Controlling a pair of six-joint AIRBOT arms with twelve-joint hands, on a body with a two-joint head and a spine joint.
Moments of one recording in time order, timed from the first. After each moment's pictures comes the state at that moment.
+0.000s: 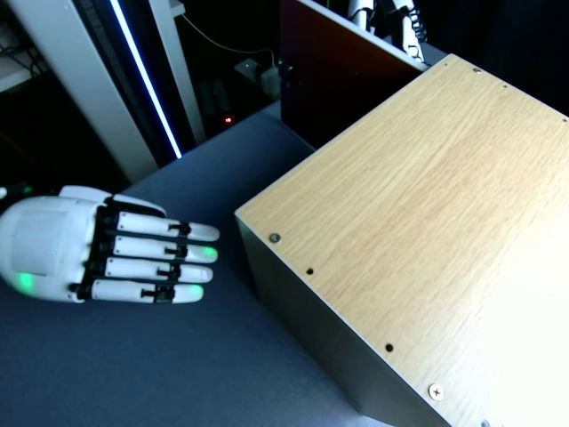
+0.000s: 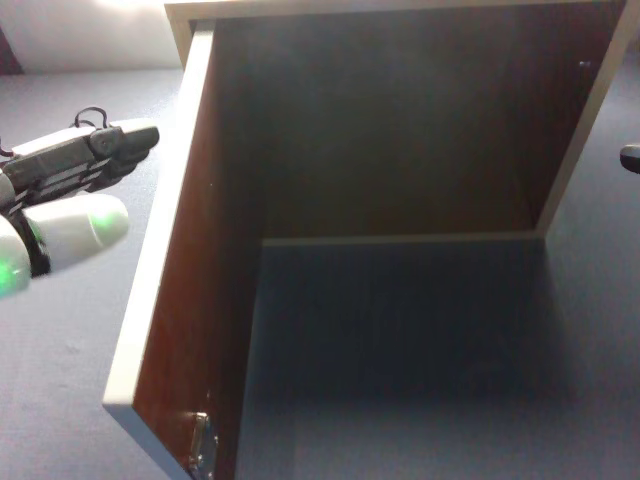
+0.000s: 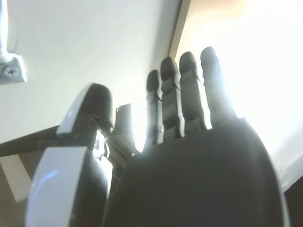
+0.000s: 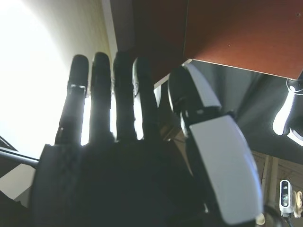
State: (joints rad) left arm 1.10 -0.66 0.86 -0.15 -1.19 0.01; right arm -1.20 -0.89 1.14 0.08 1.41 -0.44
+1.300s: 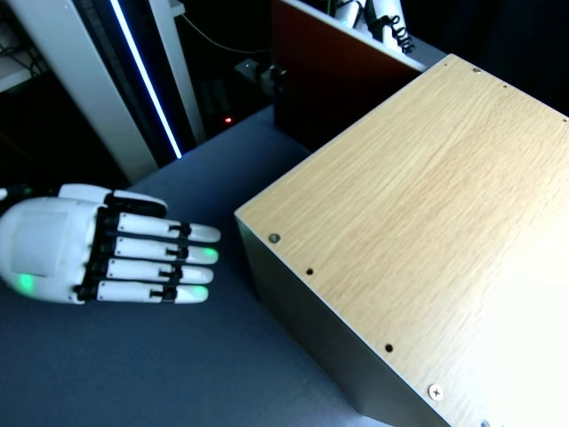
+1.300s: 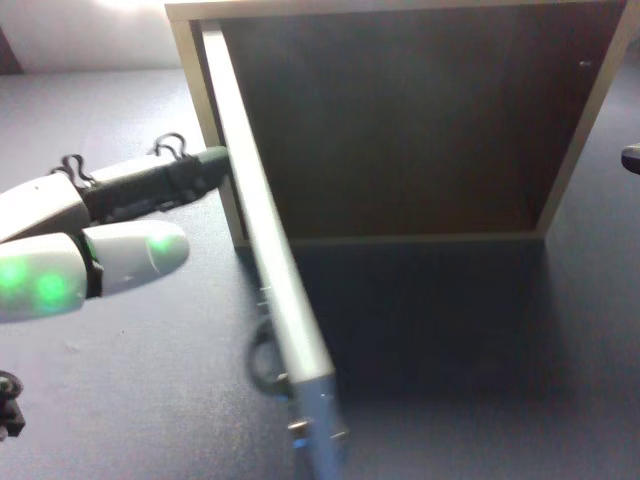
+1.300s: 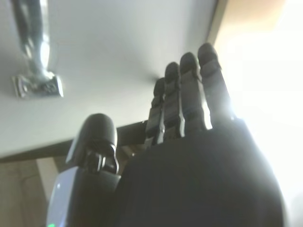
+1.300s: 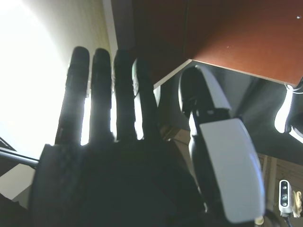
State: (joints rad) left arm 0.99 -0.71 0.90 0.10 -1.07 0.01; right arm -1.20 -0.89 1.14 0.08 1.41 -0.44
